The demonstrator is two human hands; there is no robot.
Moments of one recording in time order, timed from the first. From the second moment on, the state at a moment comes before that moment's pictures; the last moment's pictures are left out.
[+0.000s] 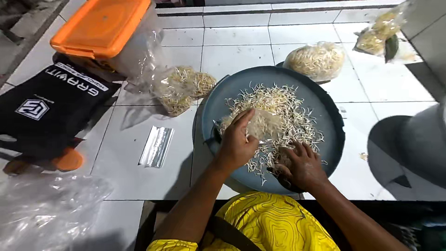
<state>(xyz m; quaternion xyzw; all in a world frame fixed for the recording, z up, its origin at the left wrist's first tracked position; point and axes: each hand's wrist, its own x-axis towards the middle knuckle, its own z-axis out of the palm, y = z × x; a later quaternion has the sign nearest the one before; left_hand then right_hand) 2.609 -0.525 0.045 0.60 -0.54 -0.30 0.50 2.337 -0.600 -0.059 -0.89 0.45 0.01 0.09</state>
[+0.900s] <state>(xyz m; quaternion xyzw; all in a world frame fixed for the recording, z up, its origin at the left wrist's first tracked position) 2.519 -0.577 -0.007 0.63 -0.68 -0.25 0.29 2.332 -0.636 0.017 -0.41 0.40 -0.28 0.77</state>
